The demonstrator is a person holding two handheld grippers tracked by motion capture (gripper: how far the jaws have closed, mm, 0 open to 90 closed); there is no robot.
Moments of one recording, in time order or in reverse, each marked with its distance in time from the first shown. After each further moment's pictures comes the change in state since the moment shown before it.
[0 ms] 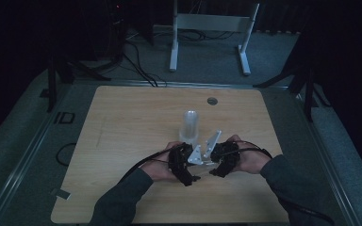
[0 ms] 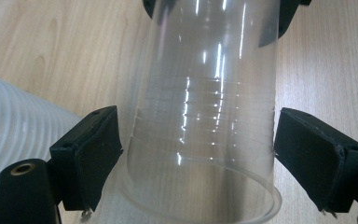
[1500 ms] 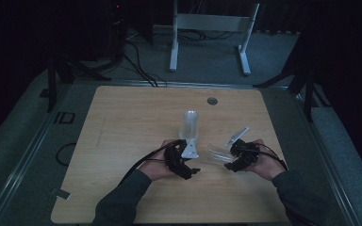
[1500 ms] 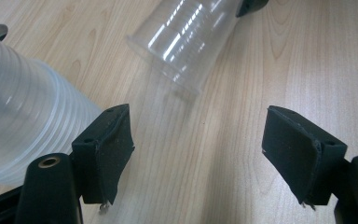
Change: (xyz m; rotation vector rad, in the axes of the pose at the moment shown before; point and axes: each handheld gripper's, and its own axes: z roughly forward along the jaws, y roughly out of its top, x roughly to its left) left arm 0.009 -0.010 -0.007 -0.081 0.067 -0.093; right arm -0.022 -0.068 0.008 -0.056 -0.105 0.414
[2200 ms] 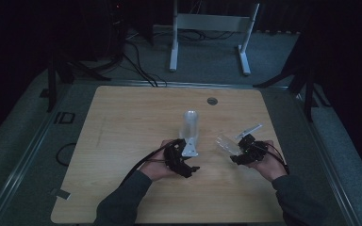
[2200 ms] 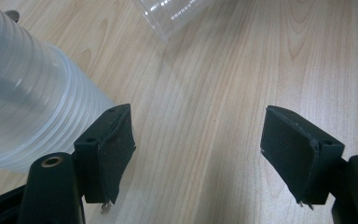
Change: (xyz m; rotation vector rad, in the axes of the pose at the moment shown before) left arm 0.002 -0.003 0.004 0.014 0.038 -0.044; right arm -0.021 -0.017 -0.001 -0.076 -0.111 0.241
